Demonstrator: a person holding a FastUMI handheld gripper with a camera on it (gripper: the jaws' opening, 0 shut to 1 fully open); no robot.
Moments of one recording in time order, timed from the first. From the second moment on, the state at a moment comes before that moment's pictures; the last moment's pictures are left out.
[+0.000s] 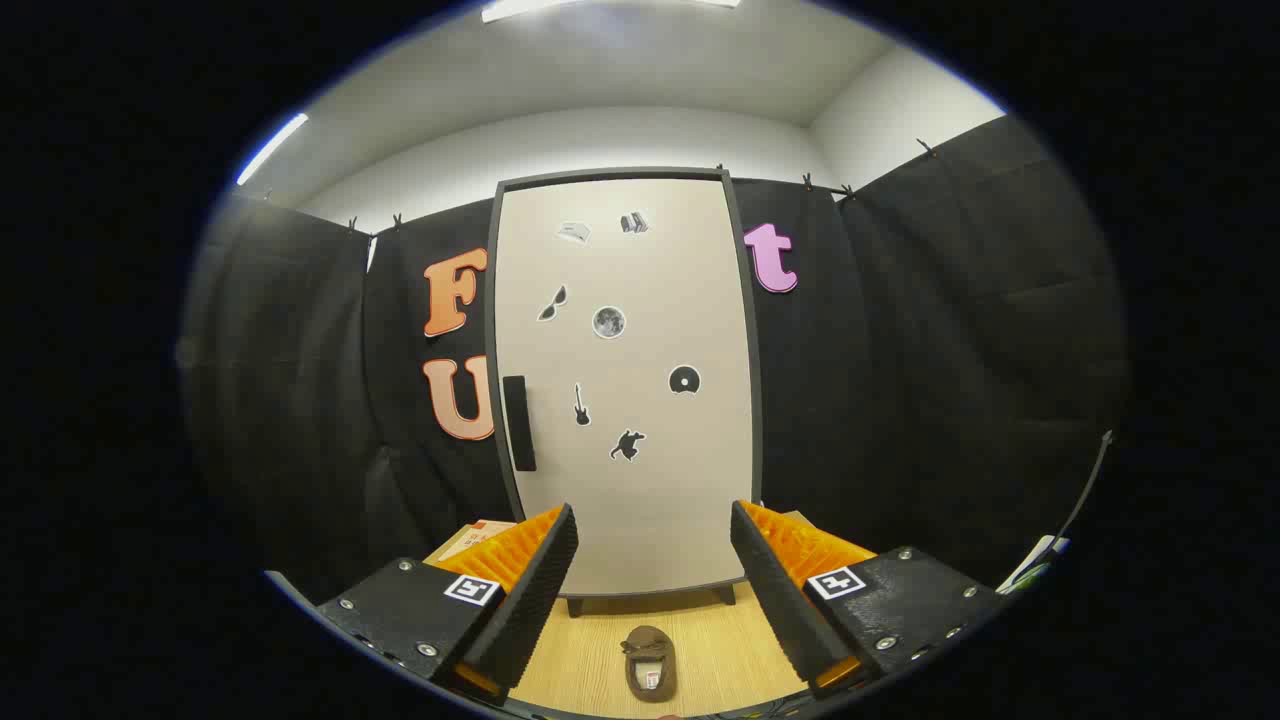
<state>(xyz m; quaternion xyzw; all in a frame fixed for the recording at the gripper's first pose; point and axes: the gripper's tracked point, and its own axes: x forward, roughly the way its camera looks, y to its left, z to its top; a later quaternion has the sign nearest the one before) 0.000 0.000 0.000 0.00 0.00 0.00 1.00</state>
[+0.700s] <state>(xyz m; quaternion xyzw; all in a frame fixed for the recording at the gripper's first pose) 0.014 0.017 -0.009 -0.01 0.01 0.02 1.00</state>
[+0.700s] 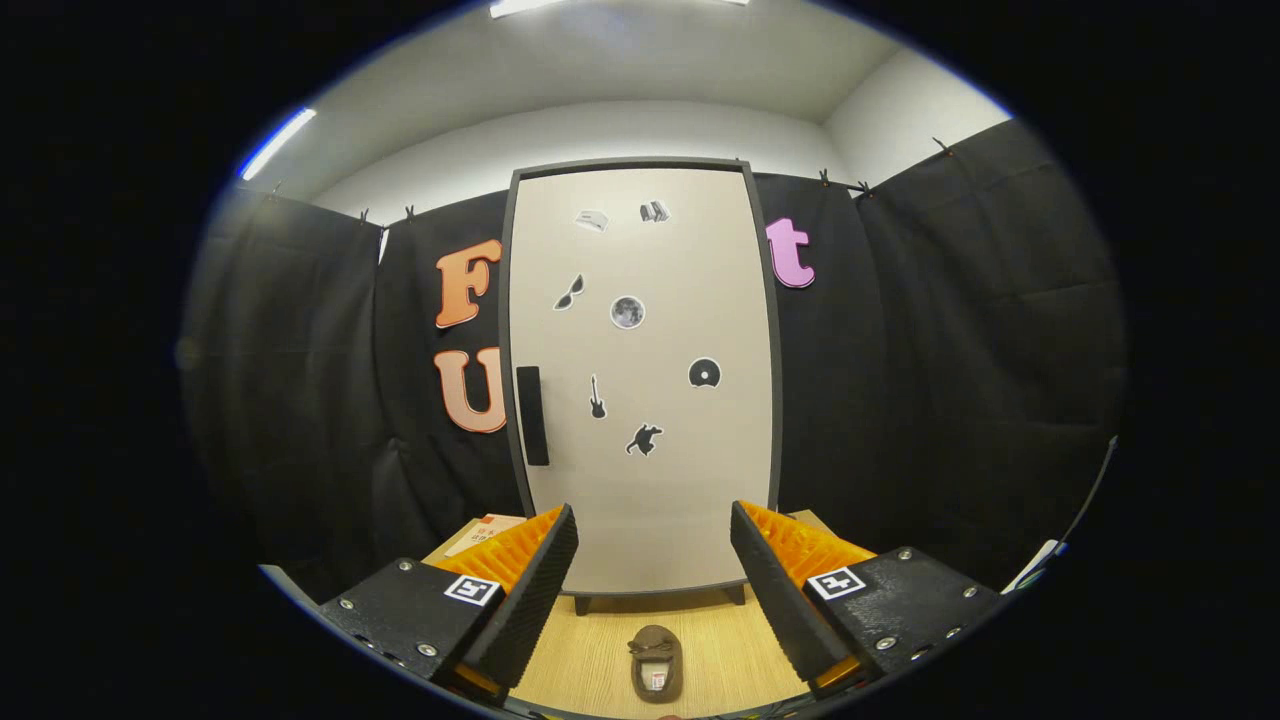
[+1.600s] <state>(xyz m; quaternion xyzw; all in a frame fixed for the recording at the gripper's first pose) 0.087 0.077 -0.006 -0.01 0.00 0.06 1.00</state>
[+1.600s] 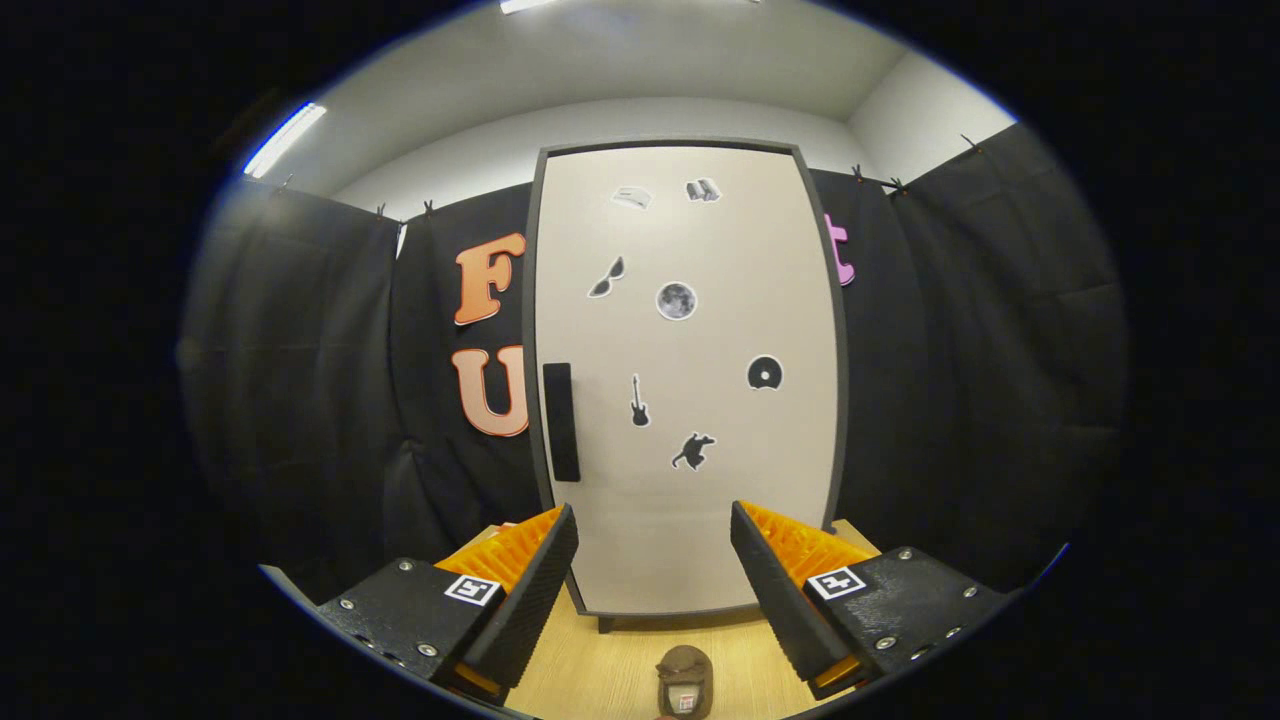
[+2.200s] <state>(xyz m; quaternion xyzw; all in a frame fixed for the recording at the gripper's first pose) 0.225 0.181 0.010 -0.01 -0.02 0.09 1.00</state>
